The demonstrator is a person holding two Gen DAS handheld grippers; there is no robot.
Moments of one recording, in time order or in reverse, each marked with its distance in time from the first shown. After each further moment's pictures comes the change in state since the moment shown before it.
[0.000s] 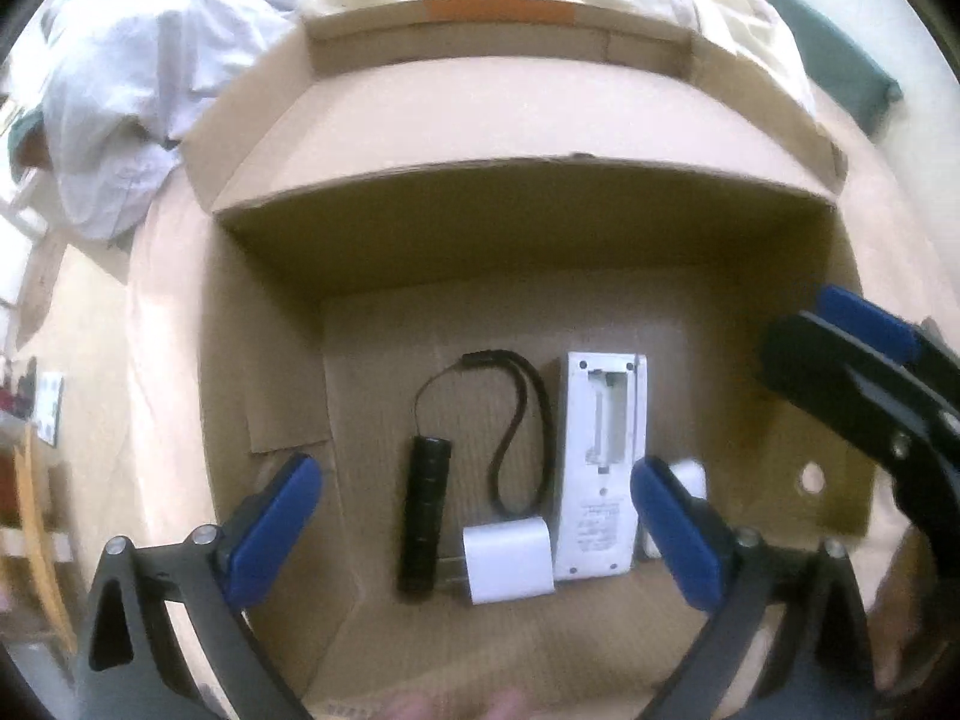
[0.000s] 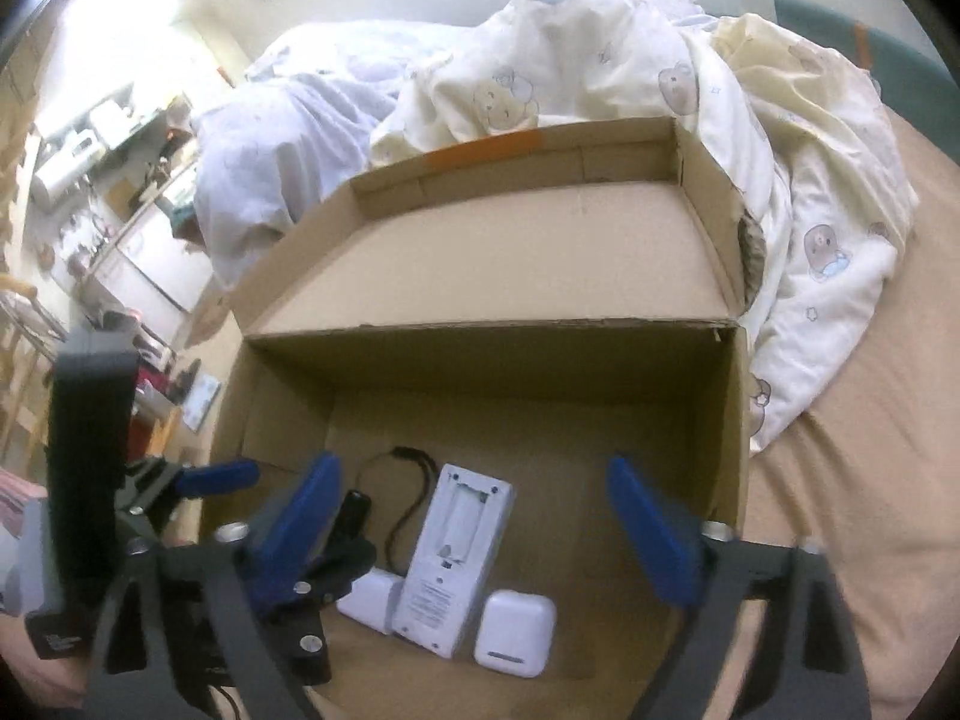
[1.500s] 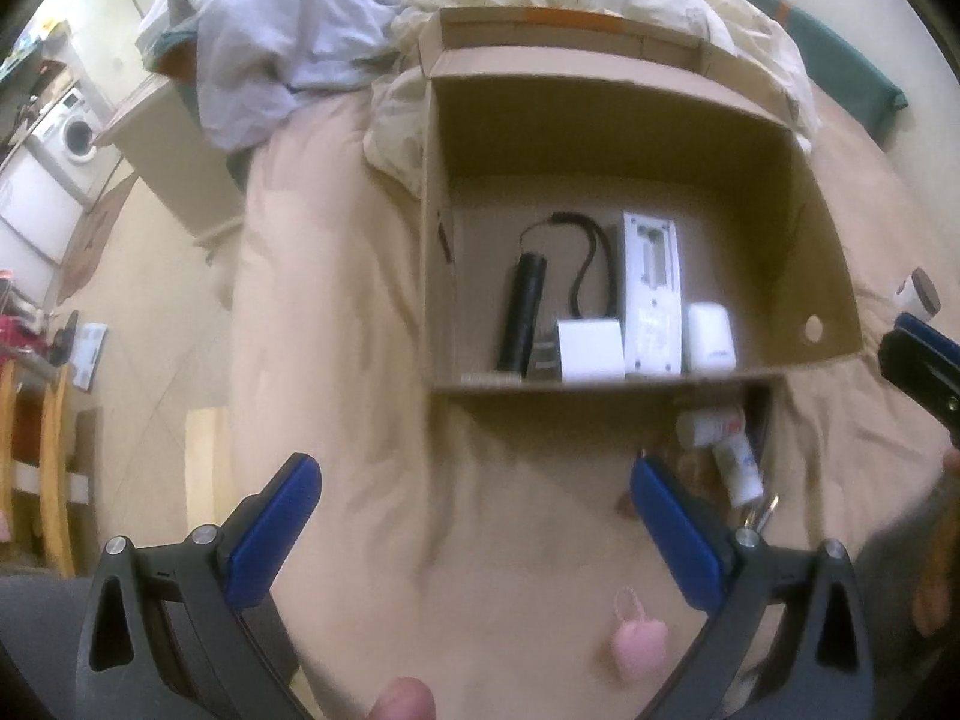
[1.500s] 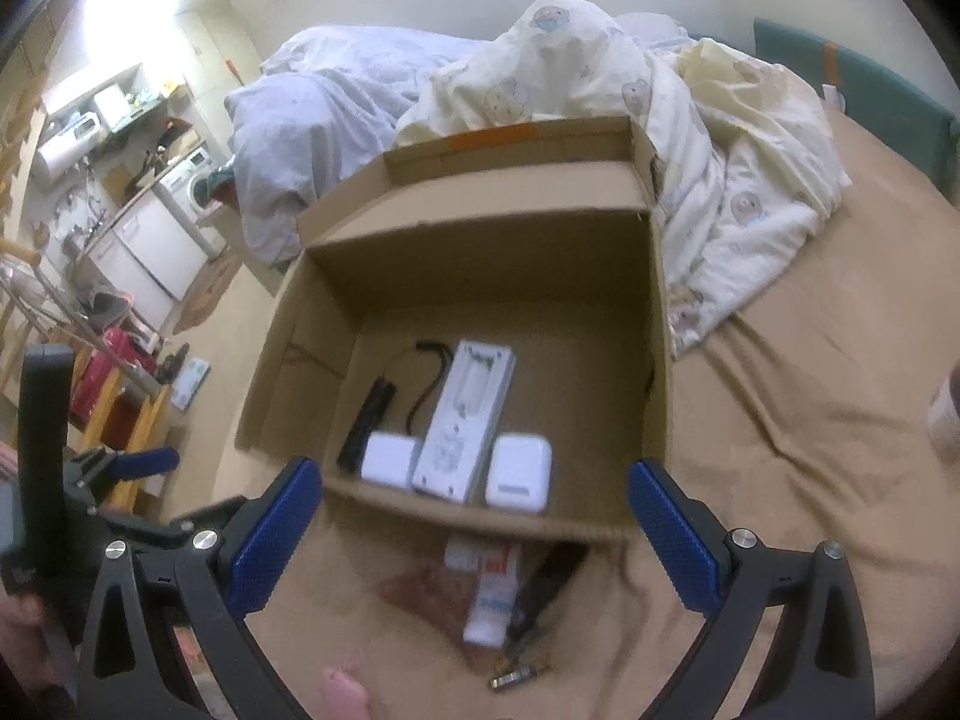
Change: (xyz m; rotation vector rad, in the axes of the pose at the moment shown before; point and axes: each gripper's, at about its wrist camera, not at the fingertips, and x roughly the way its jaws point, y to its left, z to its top) left arm -0.078 0.040 -0.128 -0.059 -0.048 0.090; right arm -0.083 0.023 -0.092 -0.035 -0.018 -0.072
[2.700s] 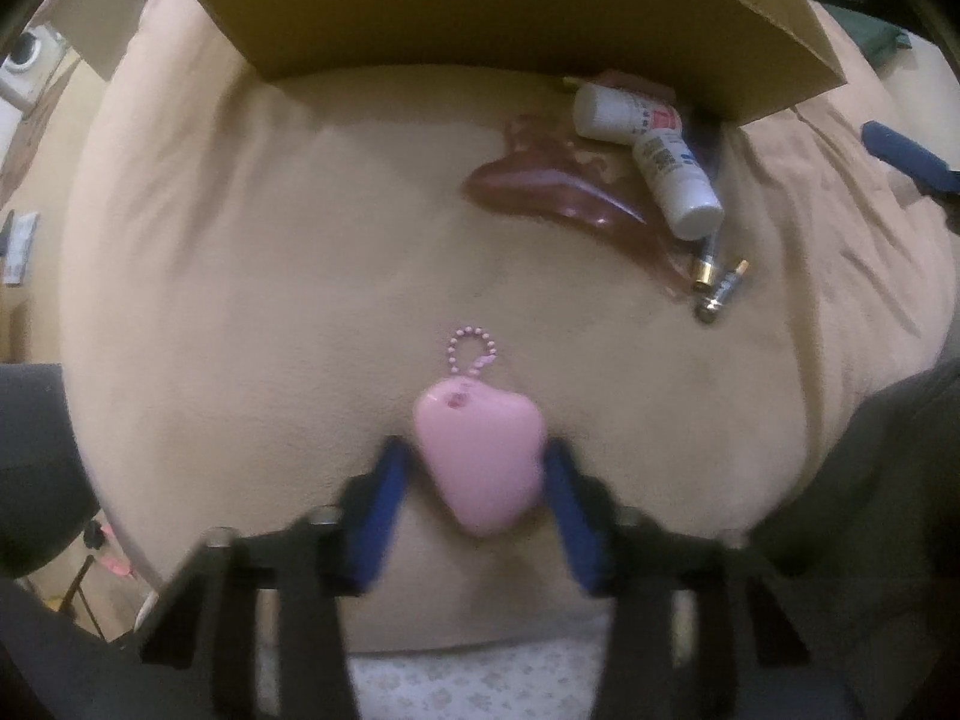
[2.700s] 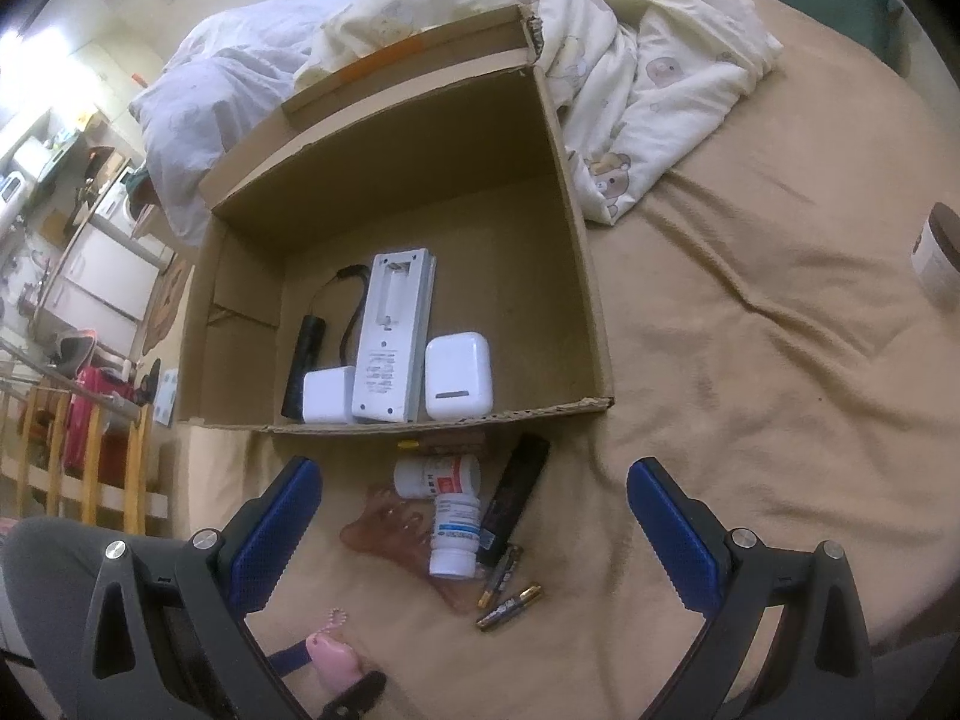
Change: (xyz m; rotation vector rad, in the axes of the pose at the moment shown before) left arm 0.058 -0.081 -0.119 -0.044 0.328 -0.163; right arm 0.025 -0.034 -0.029 0.209 0.157 -0.054
